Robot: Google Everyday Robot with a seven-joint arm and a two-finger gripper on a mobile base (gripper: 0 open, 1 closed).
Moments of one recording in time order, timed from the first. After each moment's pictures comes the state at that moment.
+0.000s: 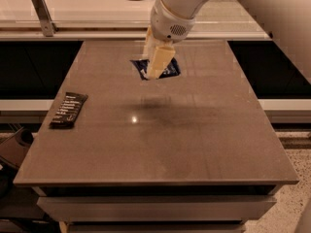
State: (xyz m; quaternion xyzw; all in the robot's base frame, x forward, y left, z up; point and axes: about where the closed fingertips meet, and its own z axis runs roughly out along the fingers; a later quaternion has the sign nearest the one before) arm 0.593 0.005 0.940 -0.76 0.60 0.06 0.22
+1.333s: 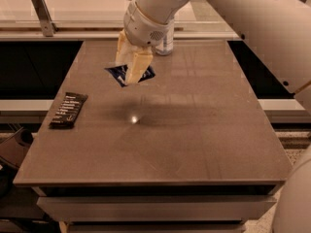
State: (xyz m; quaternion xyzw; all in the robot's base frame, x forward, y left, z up) arm 0.576 0.070 0.935 -0.84 0.47 0.10 0.24
